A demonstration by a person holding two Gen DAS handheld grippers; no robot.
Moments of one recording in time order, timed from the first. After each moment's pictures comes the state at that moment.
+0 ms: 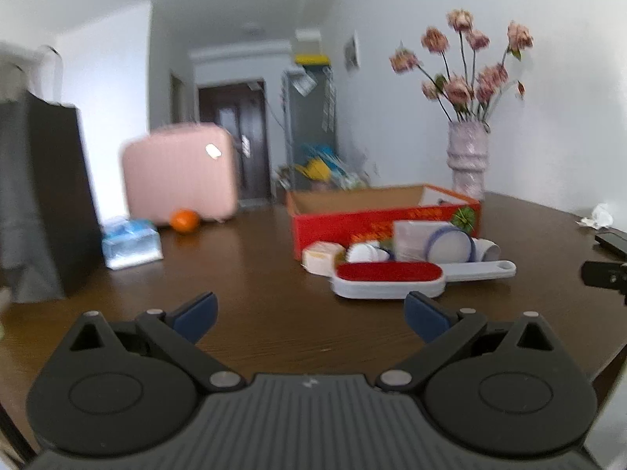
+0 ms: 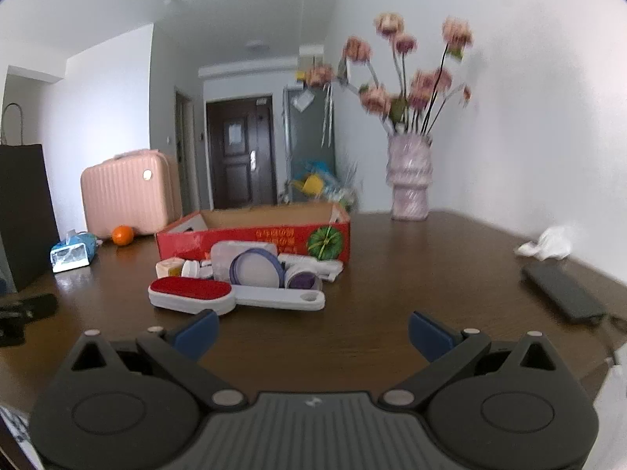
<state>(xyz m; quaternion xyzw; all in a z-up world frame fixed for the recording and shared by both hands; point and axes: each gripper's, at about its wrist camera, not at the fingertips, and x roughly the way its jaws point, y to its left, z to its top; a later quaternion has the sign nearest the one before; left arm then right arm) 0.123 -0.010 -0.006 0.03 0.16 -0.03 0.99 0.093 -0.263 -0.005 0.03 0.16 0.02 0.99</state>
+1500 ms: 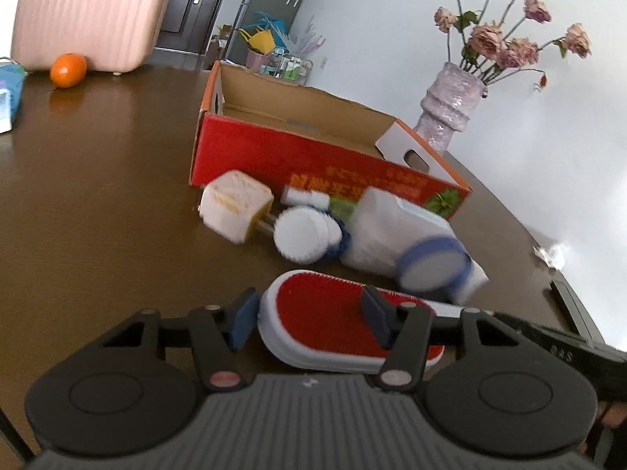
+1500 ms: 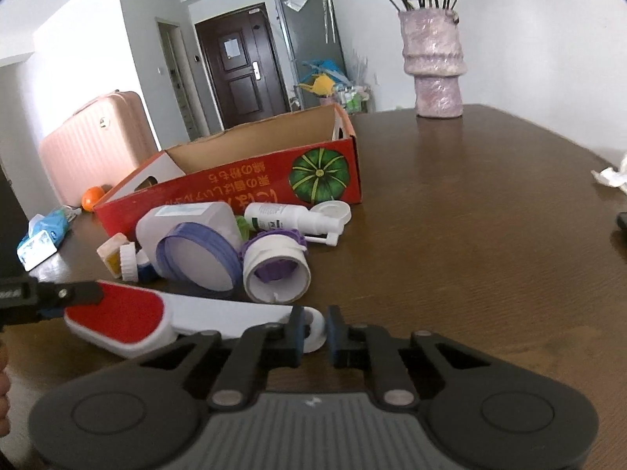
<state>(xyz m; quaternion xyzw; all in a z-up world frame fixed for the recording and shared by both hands) 0.295 0.000 -0.022 -0.13 0.35 -0.15 0.92 0.262 -0.292 -0.029 0.09 0.31 0.05 0.95</state>
